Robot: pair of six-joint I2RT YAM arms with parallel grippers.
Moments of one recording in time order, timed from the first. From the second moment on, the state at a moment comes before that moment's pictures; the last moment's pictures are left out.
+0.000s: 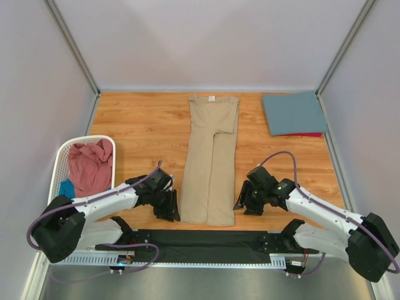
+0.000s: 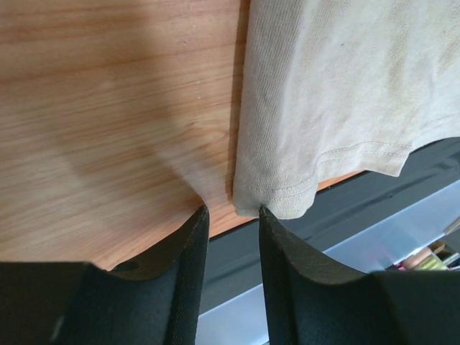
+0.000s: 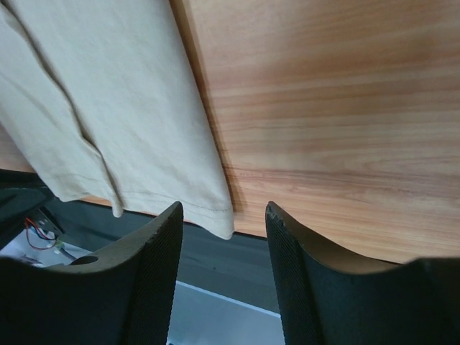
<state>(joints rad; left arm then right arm) -0.73 1.16 0.45 -0.52 0.34 -0.80 0.69 1.02 0.52 -0.63 -0.15 1.05</state>
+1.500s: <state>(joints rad) -0.74 1.00 0.35 -0.44 0.32 -0.94 0.98 1.04 0.42 -0.54 -0.01 1.31</state>
